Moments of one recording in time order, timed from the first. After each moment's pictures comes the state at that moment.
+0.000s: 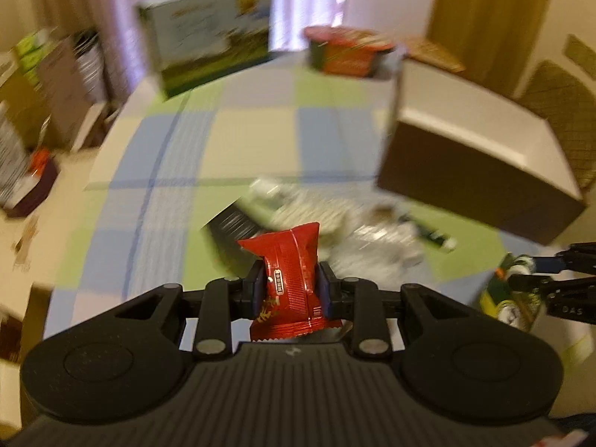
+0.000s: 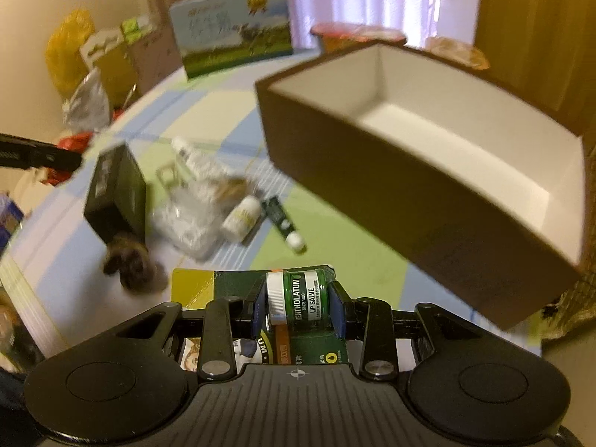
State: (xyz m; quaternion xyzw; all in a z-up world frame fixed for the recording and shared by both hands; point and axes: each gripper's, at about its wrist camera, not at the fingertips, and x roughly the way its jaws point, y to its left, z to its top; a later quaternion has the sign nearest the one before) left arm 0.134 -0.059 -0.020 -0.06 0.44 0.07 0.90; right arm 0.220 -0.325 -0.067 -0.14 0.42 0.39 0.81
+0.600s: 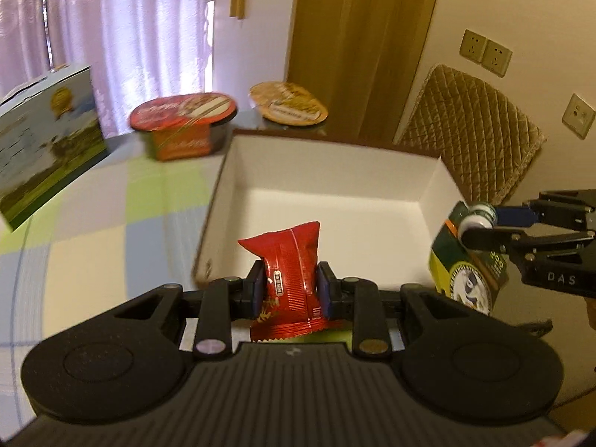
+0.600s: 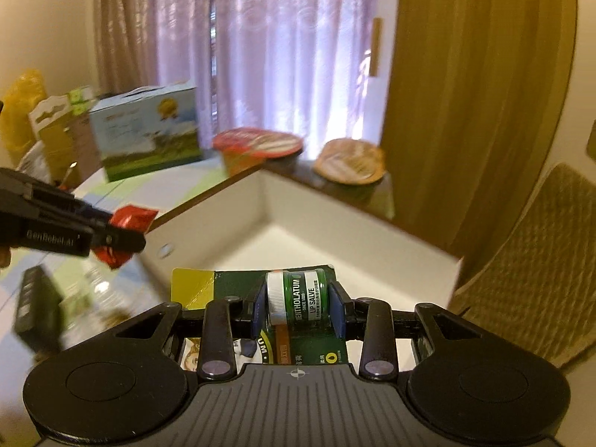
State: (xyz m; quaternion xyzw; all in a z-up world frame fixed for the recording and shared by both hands) left arm 0.293 -0.171 0.008 -0.02 0.38 -0.09 0.92; right arm 0.329 -0.355 0.013 -0.14 0.30 0.32 0.89
